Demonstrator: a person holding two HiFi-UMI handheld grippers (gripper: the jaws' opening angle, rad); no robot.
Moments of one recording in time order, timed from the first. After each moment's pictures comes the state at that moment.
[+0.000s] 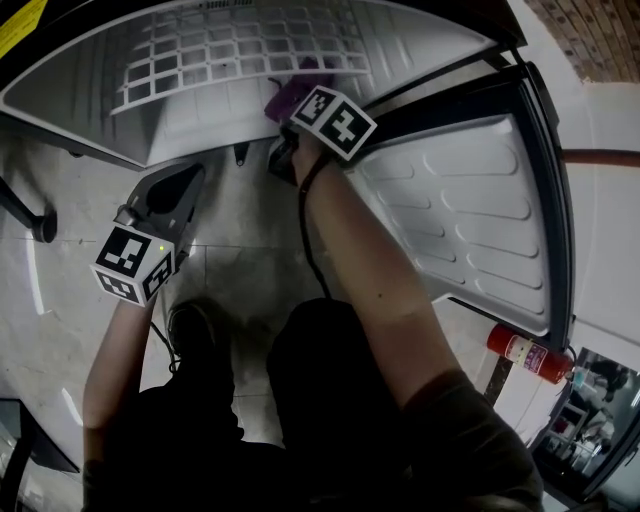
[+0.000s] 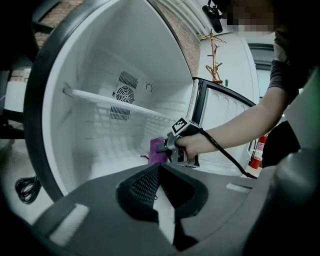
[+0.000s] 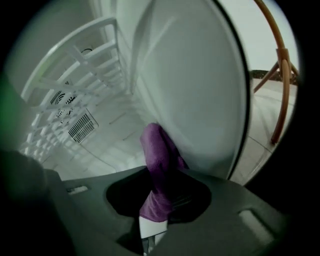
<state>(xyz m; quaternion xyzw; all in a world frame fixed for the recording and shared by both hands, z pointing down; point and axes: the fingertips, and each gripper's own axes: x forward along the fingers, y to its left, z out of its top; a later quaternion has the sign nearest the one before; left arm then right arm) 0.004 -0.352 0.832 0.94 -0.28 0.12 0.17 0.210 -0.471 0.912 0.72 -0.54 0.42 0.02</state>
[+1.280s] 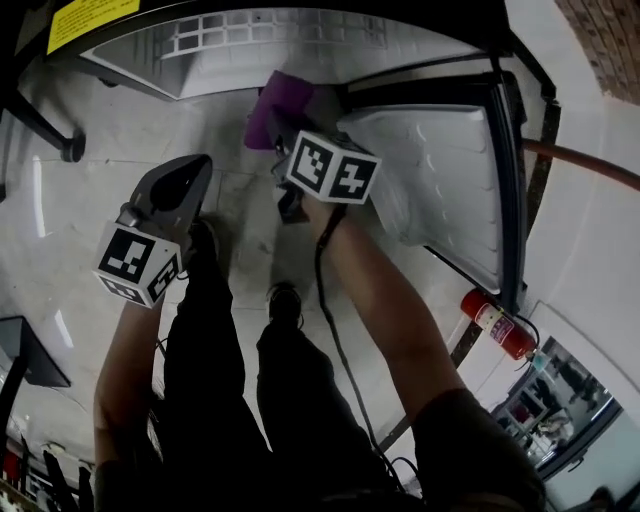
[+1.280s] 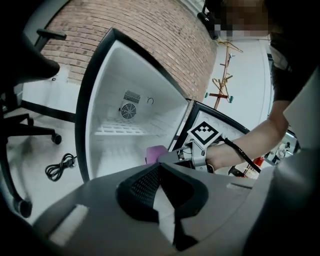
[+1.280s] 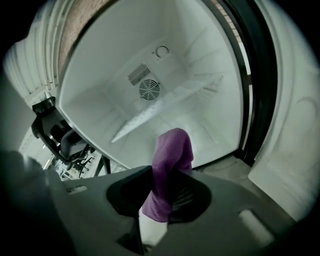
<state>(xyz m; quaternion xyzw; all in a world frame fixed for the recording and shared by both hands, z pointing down) -0.034 -0.278 0.724 0.90 -0.31 0.14 0.25 0.074 -0.340 0.810 0.53 -0.69 0.47 0.12</state>
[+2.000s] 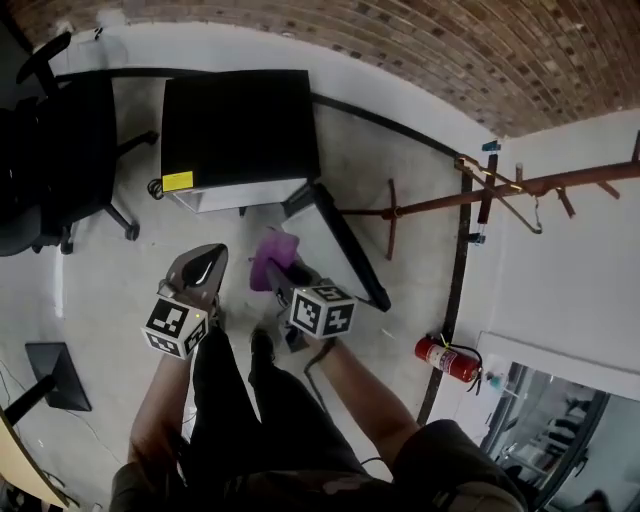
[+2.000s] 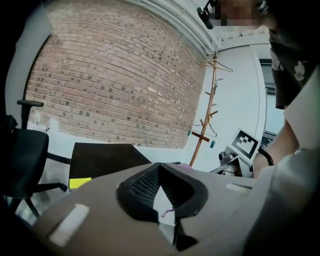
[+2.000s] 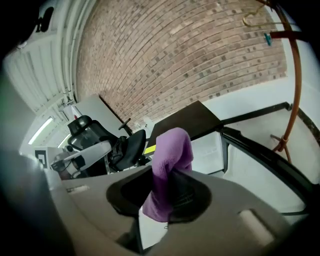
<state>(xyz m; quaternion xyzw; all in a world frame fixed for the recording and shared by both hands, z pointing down) 0.011 -0.251 0.375 0.91 -0.34 0.09 0.21 0.098 -0.220 0.445 0.50 -0.74 0.45 0.11</state>
